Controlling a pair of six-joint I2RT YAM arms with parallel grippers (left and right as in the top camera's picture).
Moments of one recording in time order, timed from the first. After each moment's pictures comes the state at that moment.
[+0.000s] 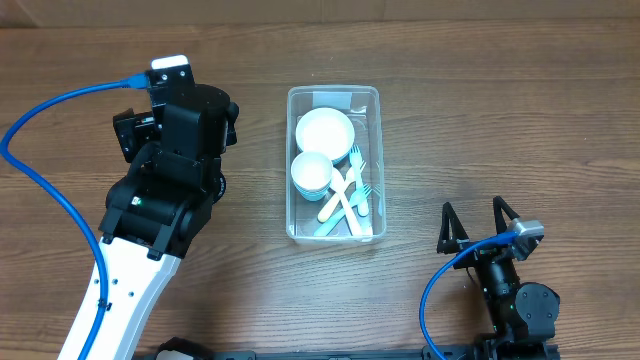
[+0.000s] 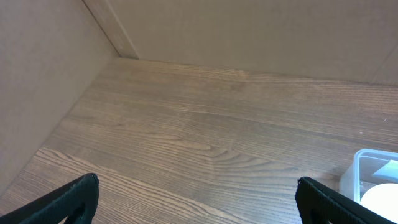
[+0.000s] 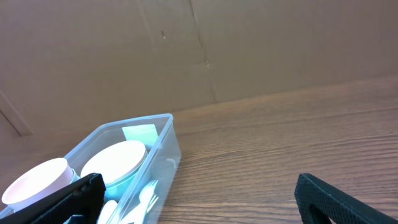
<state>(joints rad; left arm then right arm) -0.36 1.24 1.34 -0.76 -0.69 -0.28 0.03 0.01 0.02 -0.02 -0.16 0.26</state>
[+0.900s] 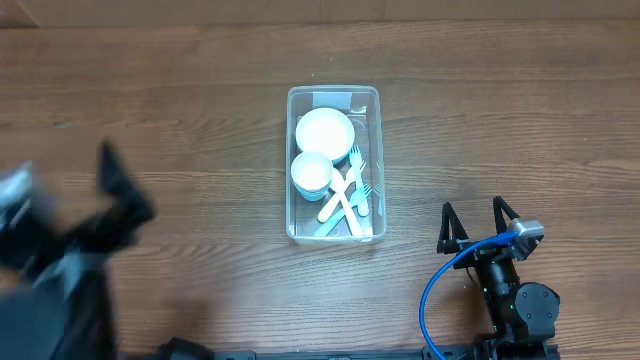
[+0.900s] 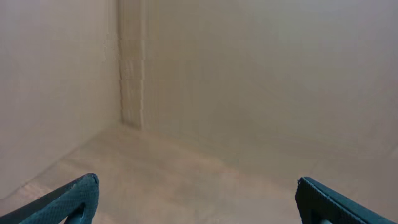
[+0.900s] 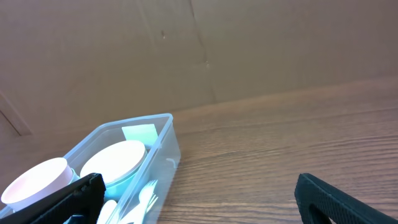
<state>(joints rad) -0.36 0.69 1.34 -0.77 -0.69 -0.28 0.03 0.01 0.02 -0.02 -0.16 0.26</state>
